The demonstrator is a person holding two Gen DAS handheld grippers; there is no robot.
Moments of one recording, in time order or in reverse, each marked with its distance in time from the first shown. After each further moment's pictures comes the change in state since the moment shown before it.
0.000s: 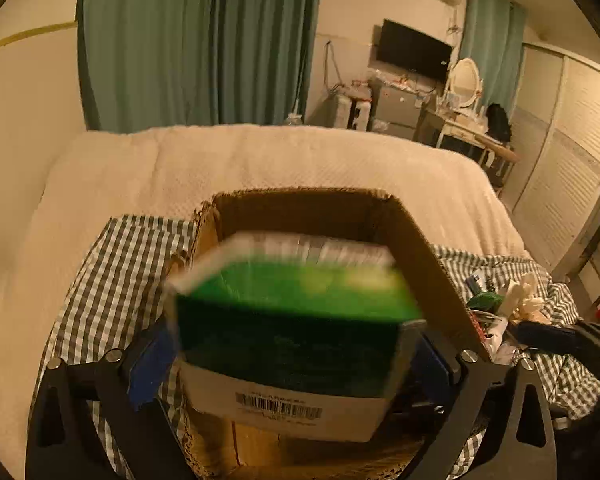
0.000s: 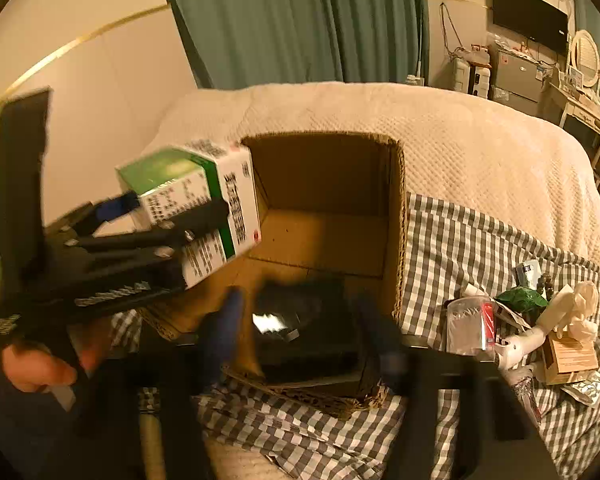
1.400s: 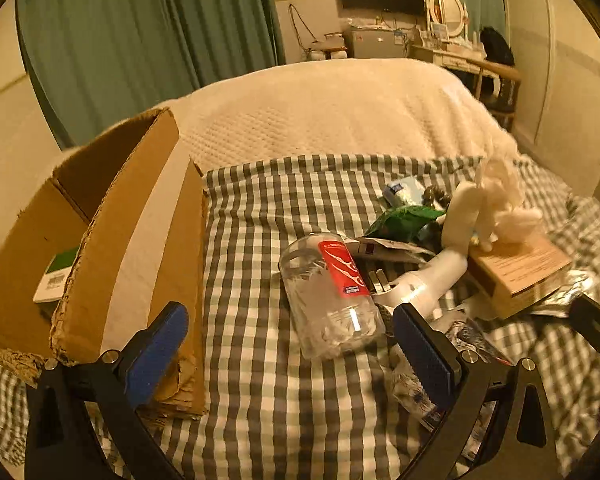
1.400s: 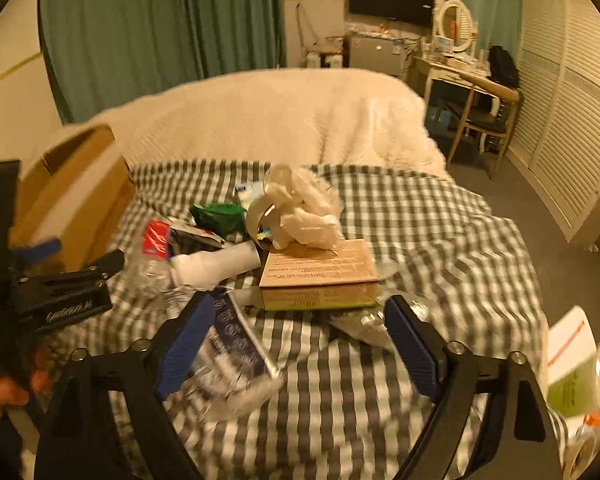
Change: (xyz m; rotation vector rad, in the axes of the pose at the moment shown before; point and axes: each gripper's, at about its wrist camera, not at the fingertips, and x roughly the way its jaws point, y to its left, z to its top) left arm 0.084 -0.279 -0.101 0.192 0.063 0.183; right arm -0.081 -0.276 -0.133 0.166 -0.054 -0.366
